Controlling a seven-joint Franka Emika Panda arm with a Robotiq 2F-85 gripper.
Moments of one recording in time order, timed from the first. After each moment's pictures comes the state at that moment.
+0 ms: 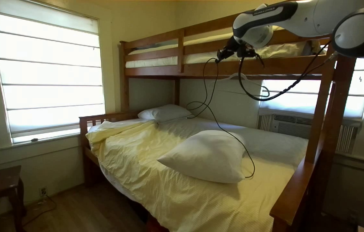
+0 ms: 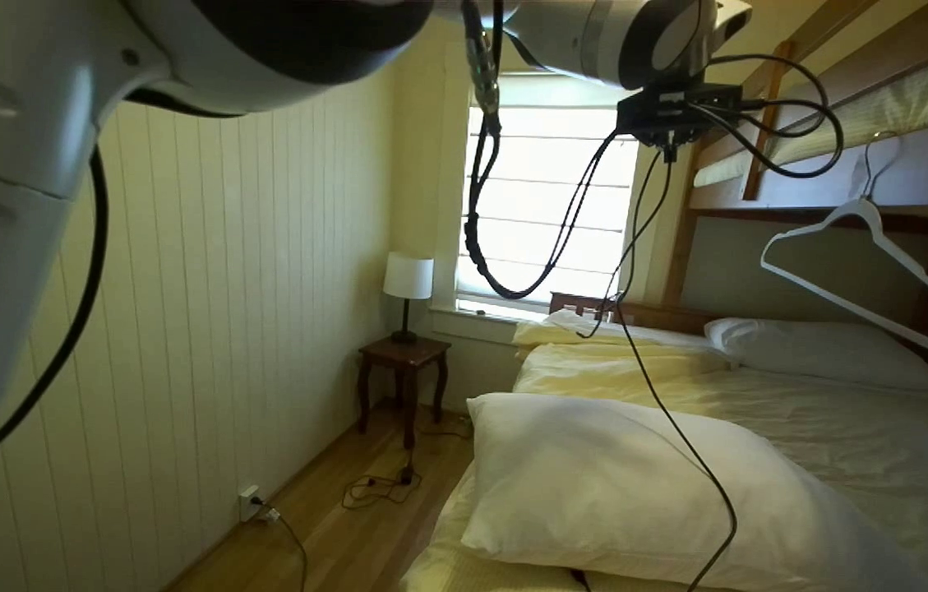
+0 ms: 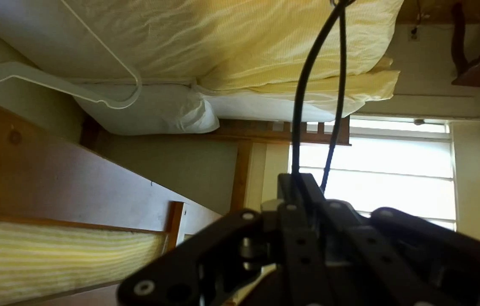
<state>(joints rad) -0.26 0.34 -0.16 -1.19 0.35 2.49 -0.52</state>
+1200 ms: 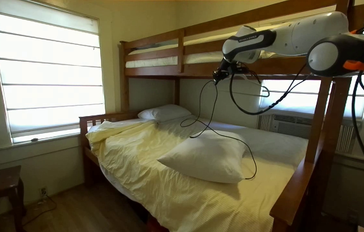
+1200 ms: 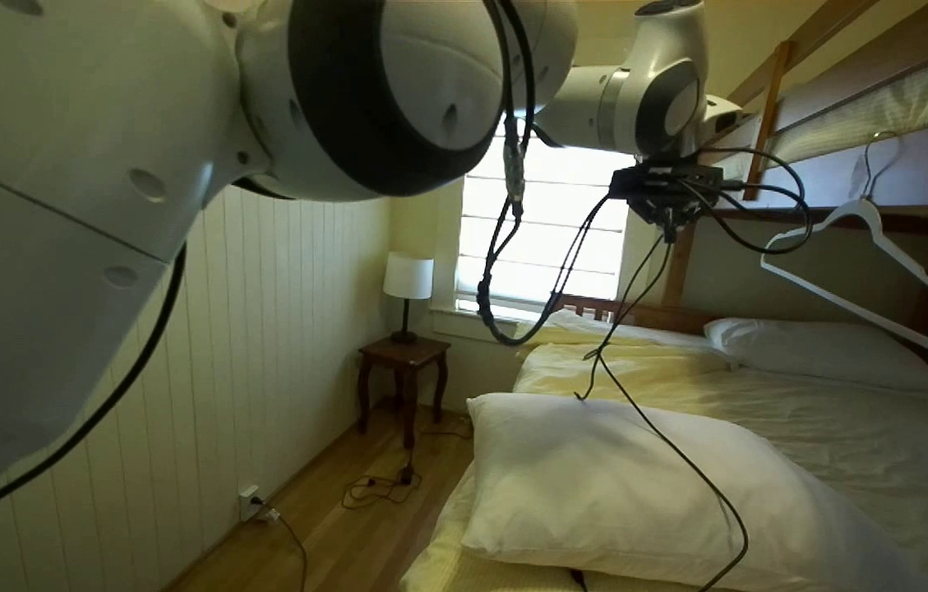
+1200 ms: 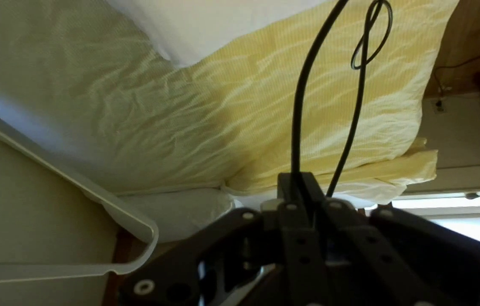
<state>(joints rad) -0.27 0.55 -0.17 -1.04 0.16 2.32 -0.24</state>
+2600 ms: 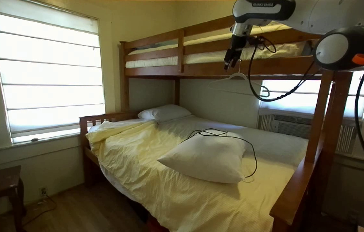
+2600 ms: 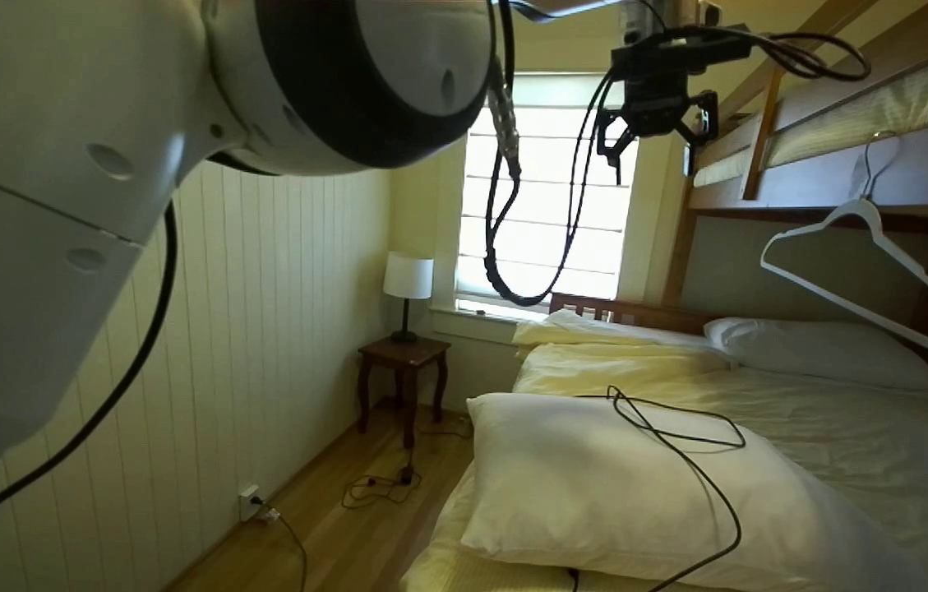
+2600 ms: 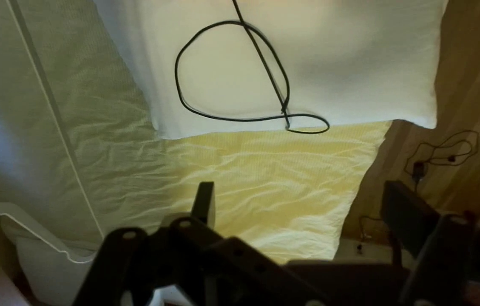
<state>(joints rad) -0.28 0.49 -0.14 -0.74 0.04 1.64 -0.53</state>
